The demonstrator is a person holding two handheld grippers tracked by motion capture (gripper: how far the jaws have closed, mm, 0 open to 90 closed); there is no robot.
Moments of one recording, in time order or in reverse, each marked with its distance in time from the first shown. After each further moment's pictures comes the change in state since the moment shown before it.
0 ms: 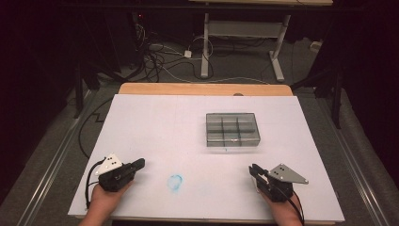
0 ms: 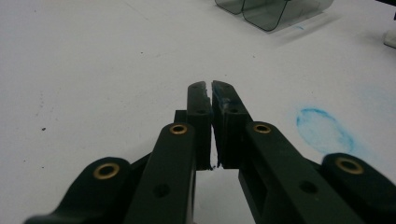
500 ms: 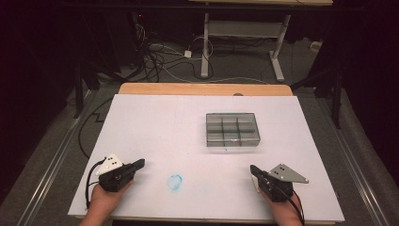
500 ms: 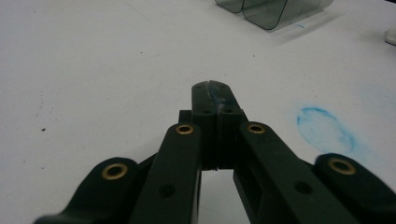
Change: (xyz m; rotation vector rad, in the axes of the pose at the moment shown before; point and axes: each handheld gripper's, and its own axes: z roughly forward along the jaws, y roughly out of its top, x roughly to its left) left arm -0.001 0.000 0.001 0.004 0.002 0.008; right arm -0.001 0.000 0.000 0.005 0.014 0.007
